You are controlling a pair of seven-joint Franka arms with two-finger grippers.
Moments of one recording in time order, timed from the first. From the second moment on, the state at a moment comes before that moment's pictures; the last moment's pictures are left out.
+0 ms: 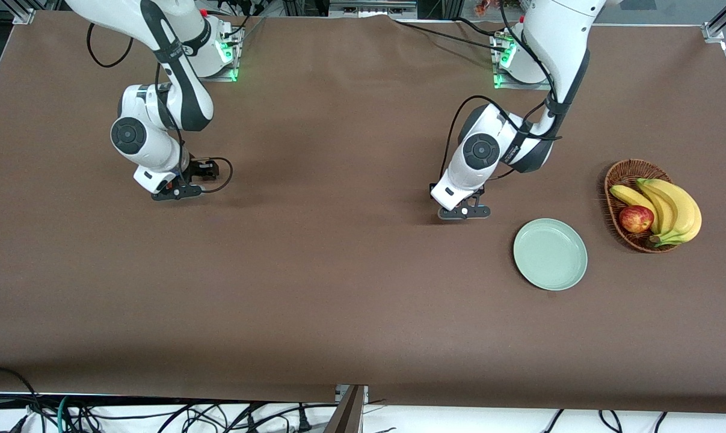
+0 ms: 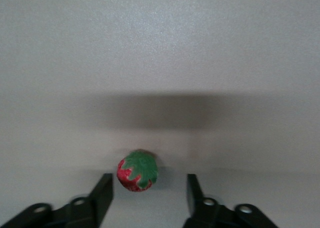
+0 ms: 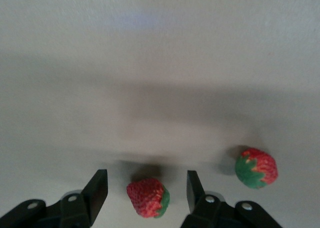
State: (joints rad) left arm -0.44 0.47 -0.08 -2.10 -0.01 2.45 -0.55; right arm 0.51 0.24 -0.35 -2.46 0.13 2.50 -0.09
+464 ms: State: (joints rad) left arm -0.43 0.46 -0.05 -2.08 -0.01 2.42 -0.52; right arm 0.51 0.25 -0.35 -2.50 0.13 2.54 -0.09
